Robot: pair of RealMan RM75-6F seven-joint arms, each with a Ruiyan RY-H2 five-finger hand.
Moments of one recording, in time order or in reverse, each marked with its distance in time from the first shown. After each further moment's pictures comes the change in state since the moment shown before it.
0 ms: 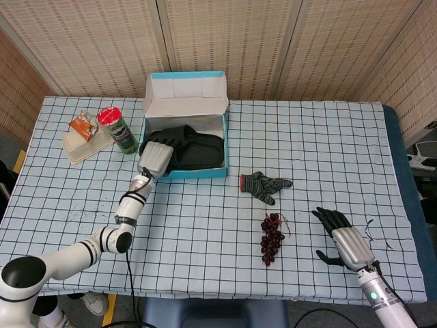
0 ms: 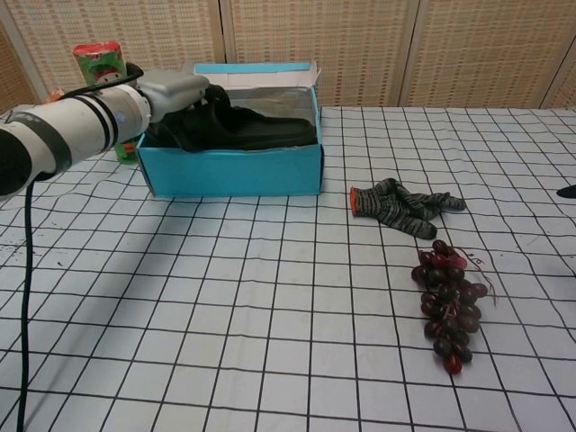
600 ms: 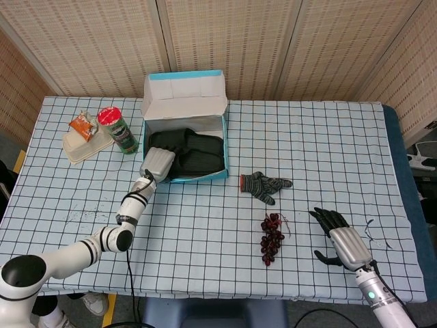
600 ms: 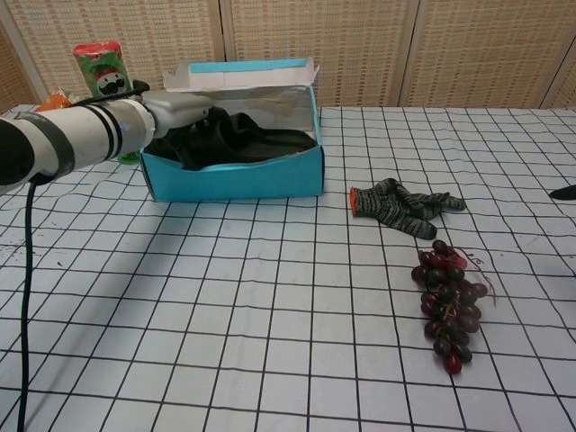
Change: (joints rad) left arm -0.021 0.012 0.011 0.003 -0.114 -0.149 0.012; right arm 0.007 -0.005 0.001 -0.003 0.003 -0.012 -0.011
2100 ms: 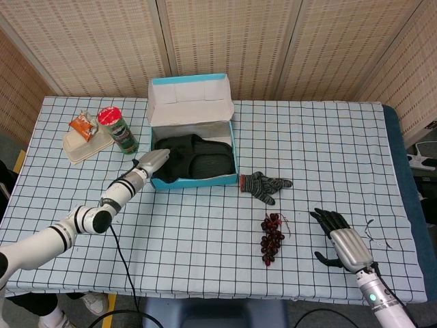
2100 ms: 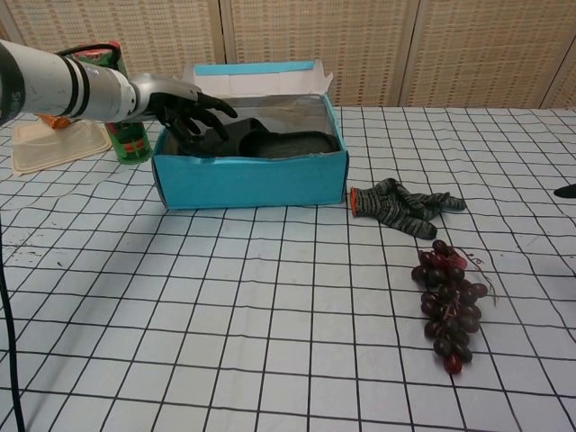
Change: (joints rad) left arm 0.007 0.216 -0.114 -0.085 0.114 -0.403 -0.611; right arm -0.009 0.013 -0.007 -0.022 -0.011 0.020 -0.006
